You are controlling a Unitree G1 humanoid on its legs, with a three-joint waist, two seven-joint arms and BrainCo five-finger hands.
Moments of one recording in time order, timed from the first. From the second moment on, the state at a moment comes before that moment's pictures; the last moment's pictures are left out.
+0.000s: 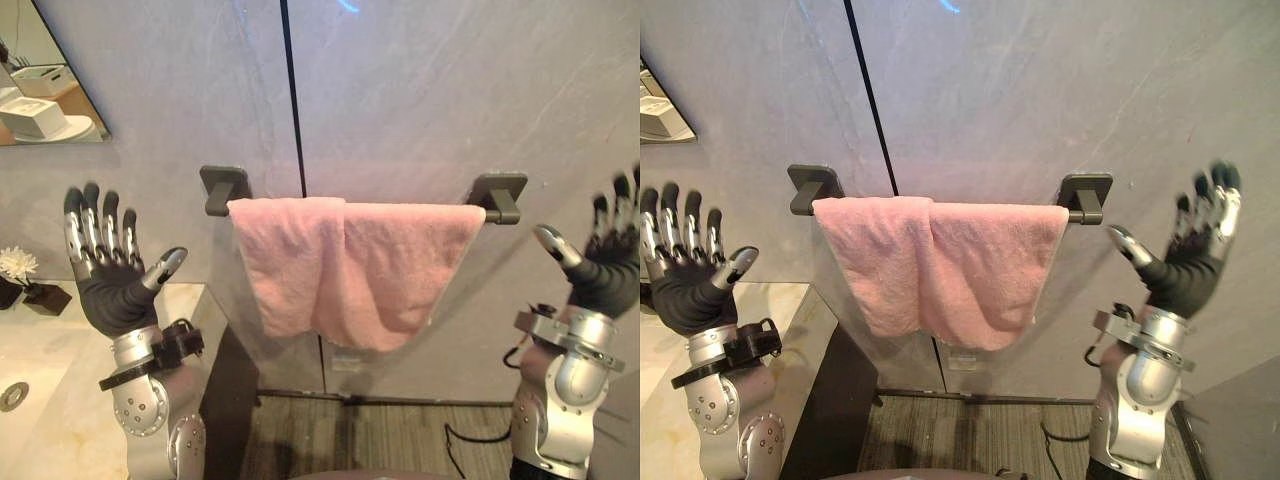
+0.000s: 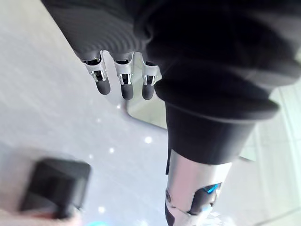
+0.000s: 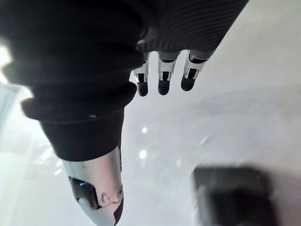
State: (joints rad) left arm 0.19 0.05 0.14 -0.59 -0.36 -0.33 0.12; right arm 0.03 -0.03 -0.19 -0.56 0.13 -0.25 -0.14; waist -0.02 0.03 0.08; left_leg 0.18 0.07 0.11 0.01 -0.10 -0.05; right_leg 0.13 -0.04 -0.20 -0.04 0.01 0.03
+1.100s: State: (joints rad) left arm 0.11 0.22 -0.14 -0.13 -0.18 -0.21 -0.13; right arm 0.03 -0.33 0.19 -0.13 0.01 -0.15 0.19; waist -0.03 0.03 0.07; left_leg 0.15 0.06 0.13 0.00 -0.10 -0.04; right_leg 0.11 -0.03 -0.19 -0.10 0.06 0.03
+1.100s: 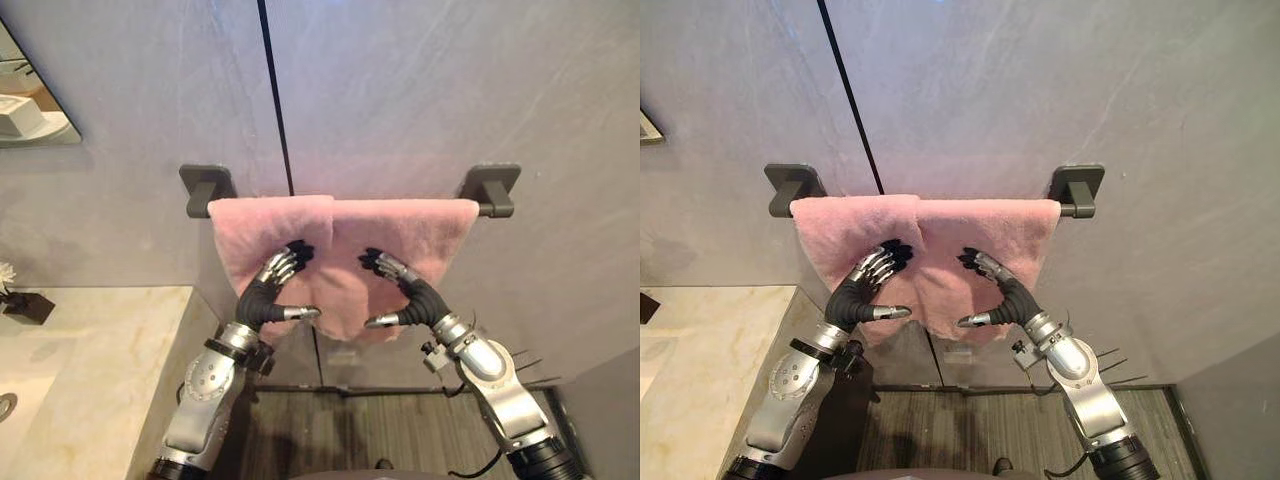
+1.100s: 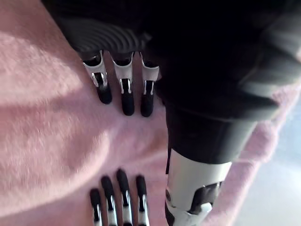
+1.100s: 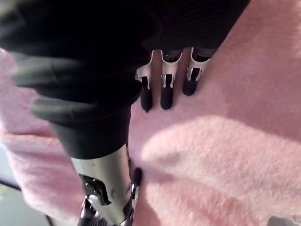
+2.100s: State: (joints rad) left arm 0.39 0.00 0.12 -0.27 0.01 -0.22 0.07; right arm 0.40 0.03 -0.25 -0.30 -0.08 -0.15 0.02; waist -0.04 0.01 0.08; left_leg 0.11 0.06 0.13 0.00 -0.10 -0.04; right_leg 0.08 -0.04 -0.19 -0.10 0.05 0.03
